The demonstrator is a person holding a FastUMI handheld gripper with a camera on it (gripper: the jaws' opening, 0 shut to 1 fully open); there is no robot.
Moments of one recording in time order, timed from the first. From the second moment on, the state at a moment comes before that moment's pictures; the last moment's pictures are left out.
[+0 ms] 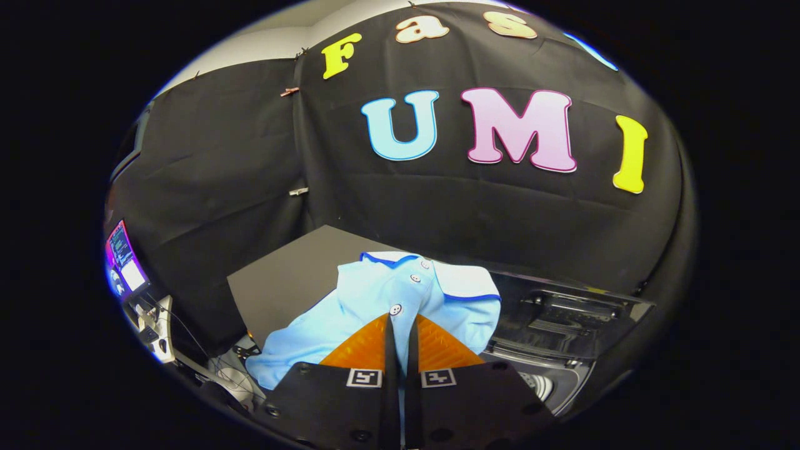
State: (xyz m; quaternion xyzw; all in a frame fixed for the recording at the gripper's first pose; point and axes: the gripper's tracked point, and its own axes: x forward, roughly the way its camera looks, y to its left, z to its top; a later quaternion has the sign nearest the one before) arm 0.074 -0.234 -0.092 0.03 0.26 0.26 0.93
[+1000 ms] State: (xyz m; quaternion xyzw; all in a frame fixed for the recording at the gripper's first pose) arm 0.082 -0.377 -0.164 0.03 0.30 0.14 0.94
